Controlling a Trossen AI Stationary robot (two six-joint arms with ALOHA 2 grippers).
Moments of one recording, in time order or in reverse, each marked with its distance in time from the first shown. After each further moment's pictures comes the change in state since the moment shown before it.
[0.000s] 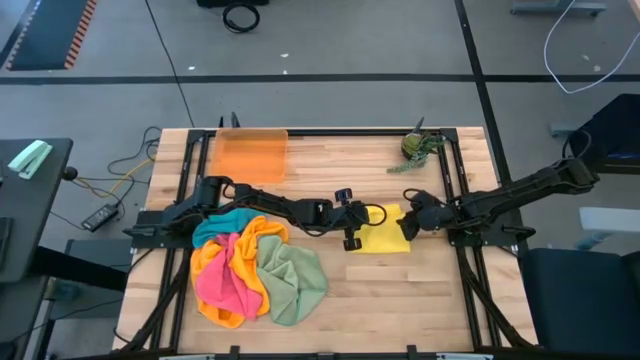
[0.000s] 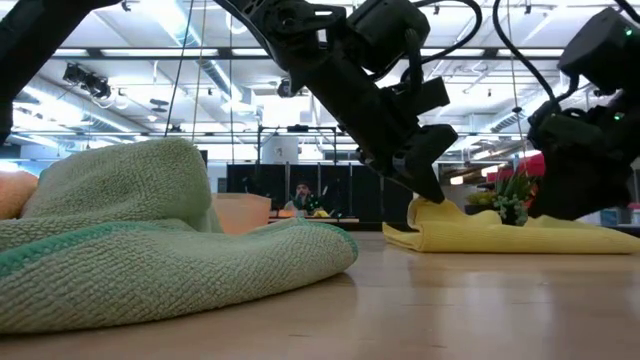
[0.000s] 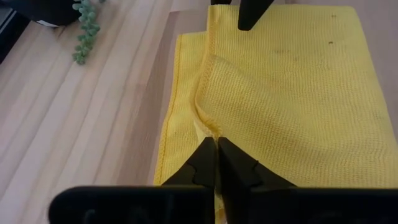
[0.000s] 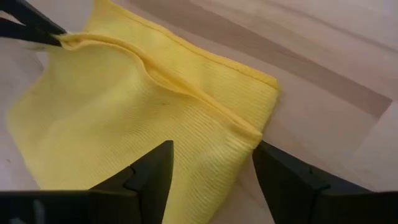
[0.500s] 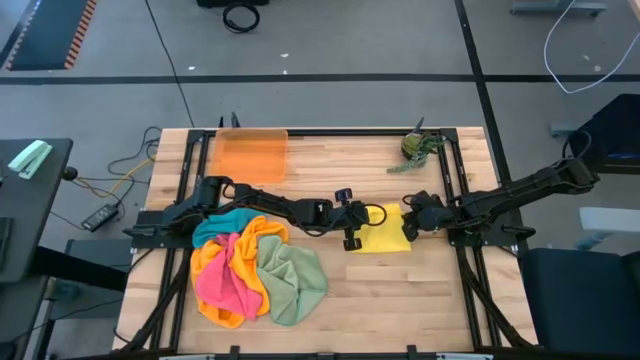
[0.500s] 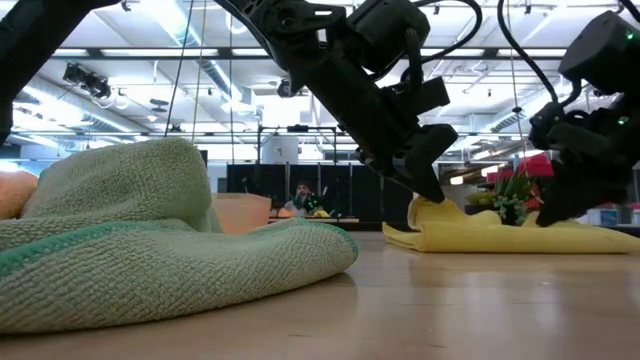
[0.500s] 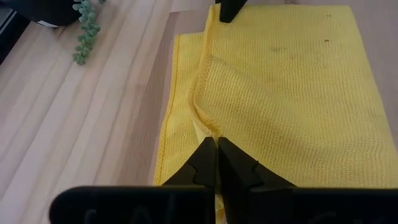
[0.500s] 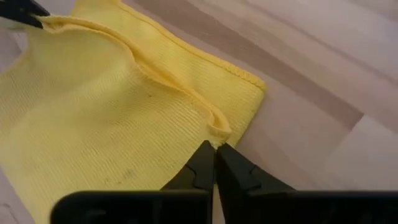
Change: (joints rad) left arm -0.003 0.000 0.000 0.000 0.000 0.000; right arm 0.000 0.000 0.000 -0.041 0.030 -0.093
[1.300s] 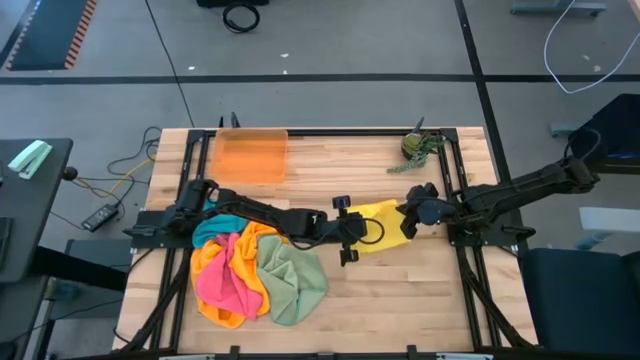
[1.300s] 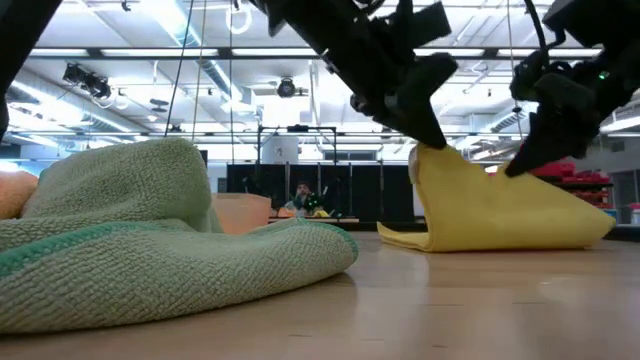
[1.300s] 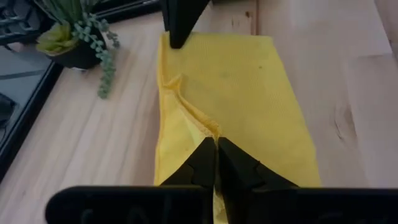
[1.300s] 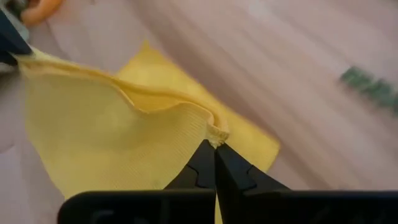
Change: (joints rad) left arm -0.095 -0.111 0.002 -0.077 -0.132 0.035; right arm -0.003 0.002 0.186 -0.073 0.073 -0.252
